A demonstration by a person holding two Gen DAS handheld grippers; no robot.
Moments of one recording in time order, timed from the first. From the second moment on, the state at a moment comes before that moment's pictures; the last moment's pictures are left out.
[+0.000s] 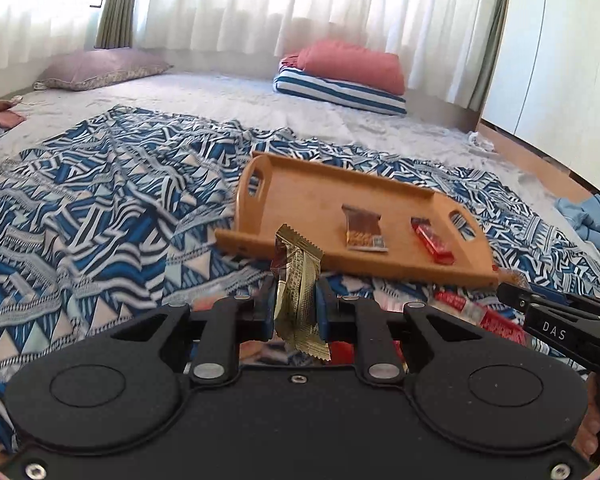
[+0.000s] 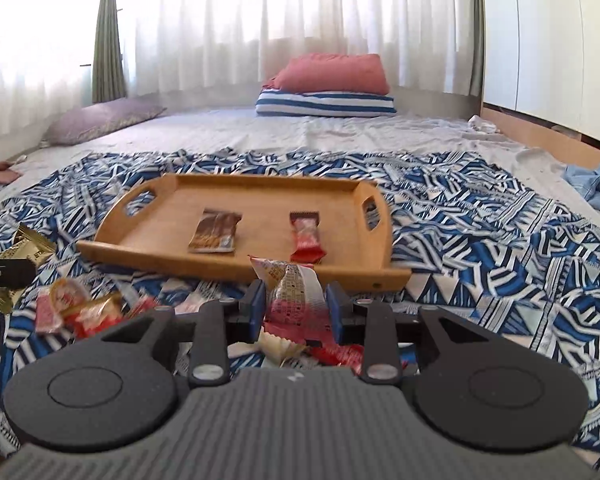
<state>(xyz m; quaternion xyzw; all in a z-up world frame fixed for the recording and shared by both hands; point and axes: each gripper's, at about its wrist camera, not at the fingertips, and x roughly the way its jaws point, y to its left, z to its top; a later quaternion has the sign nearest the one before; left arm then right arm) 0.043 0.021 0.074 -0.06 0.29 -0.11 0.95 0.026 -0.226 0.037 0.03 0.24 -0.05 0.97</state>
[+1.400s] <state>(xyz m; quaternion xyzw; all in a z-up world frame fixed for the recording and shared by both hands) 0.247 -0.042 0.018 -0.09 0.38 -0.13 0.91 0.173 -0.293 0.007 0.10 0.29 -0.08 0.95</state>
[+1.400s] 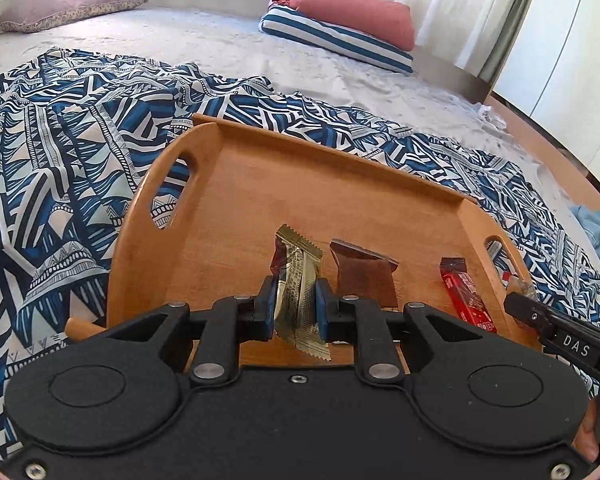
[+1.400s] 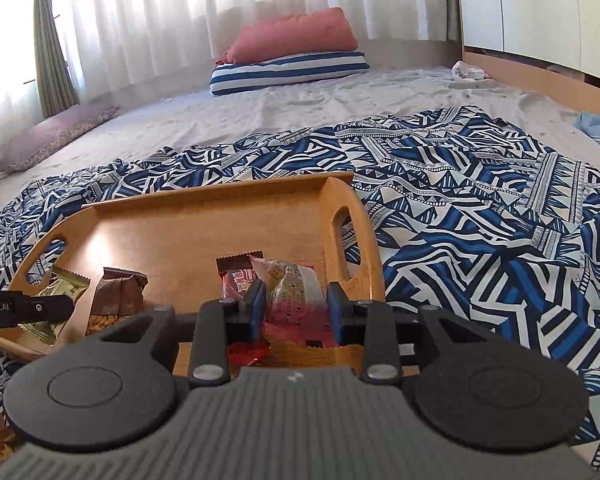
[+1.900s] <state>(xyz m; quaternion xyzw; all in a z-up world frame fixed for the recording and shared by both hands) 0.257 -0.052 0.012 -0.09 0.38 -0.13 0.91 0.184 -0.292 -0.003 0.09 0.30 -0.08 0.94</state>
